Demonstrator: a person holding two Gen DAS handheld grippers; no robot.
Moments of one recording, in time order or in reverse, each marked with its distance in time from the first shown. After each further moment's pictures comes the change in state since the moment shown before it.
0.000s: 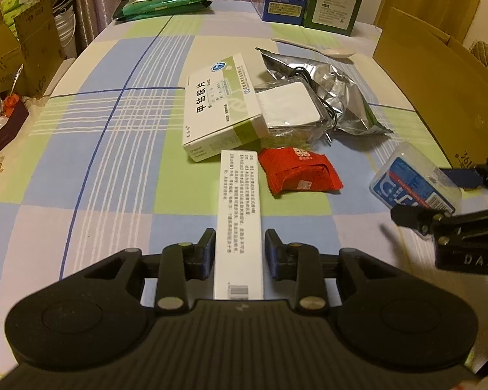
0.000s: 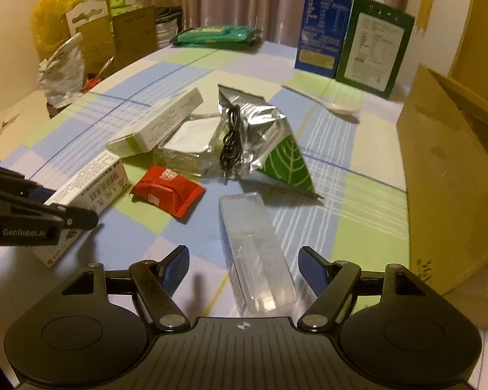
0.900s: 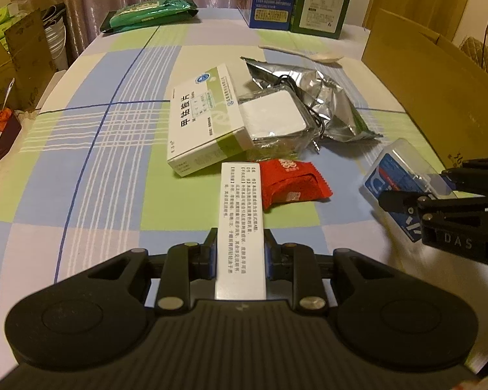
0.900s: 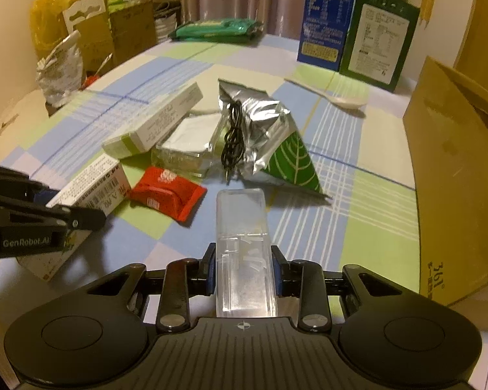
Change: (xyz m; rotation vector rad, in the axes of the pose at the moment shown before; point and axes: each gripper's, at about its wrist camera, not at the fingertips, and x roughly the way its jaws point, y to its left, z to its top) left arm -0.001 -0.009 0.005 0.040 -0.029 -0.019; right arm 0.008 -0.001 0.005 0.023 0.006 0.008
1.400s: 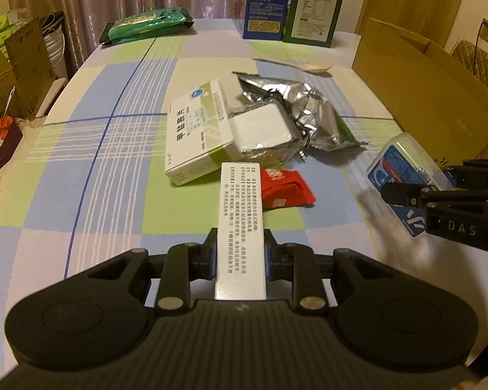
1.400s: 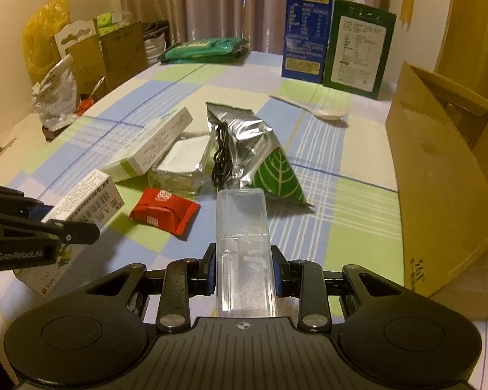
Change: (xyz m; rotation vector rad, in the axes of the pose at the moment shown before) left arm -0.024 -0.010 0.005 0.016 -0.020 -0.003; right arm -0.024 -0.009 0.003 0.060 -0.052 -0.003
